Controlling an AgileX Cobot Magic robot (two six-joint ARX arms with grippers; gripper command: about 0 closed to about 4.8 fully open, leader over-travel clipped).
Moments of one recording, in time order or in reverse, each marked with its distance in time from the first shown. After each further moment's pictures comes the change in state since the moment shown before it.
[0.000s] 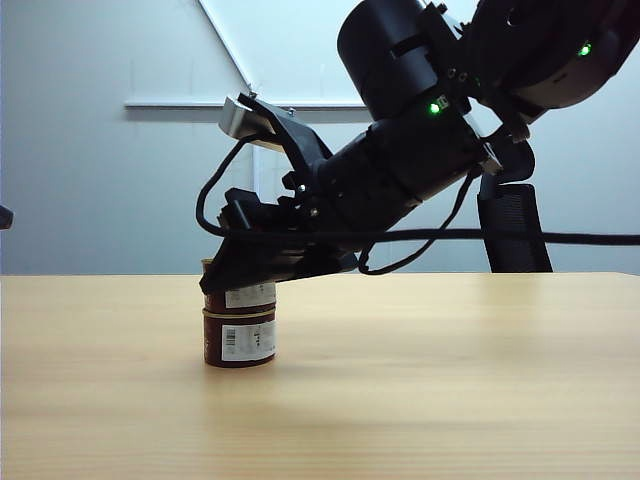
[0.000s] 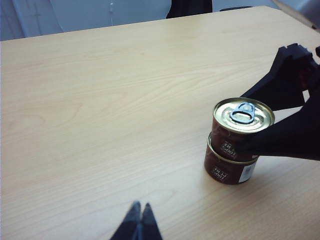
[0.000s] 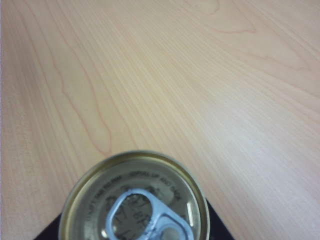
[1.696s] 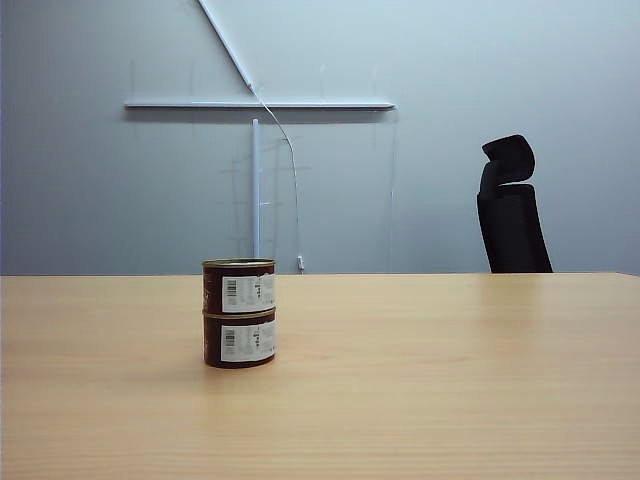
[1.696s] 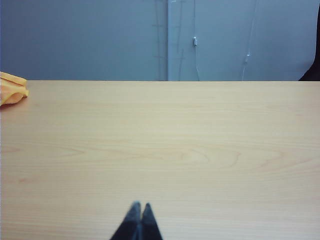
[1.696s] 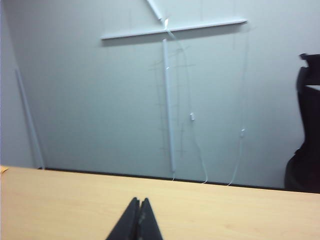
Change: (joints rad) left arm 0.500 -0.197 0.001 -0.018 0.000 0.000; right arm -0.354 -1.340 -0.181 -0.404 0.365 0.177
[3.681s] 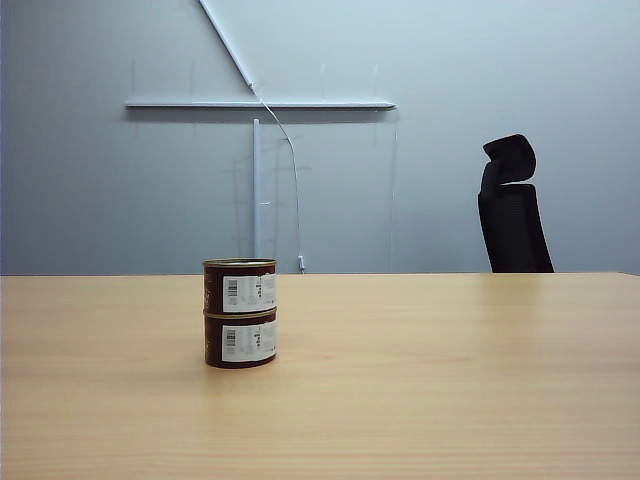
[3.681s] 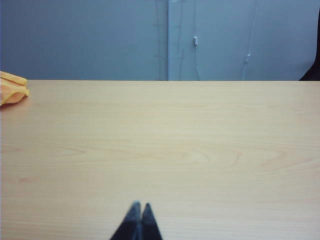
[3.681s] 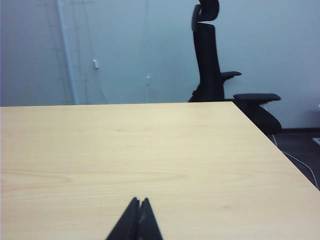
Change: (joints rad) left arm 0.000 0.000 0.000 0.000 0.000 0.000; right arm -0.474 -0.401 -0.643 0.091 -0.129 -0.041
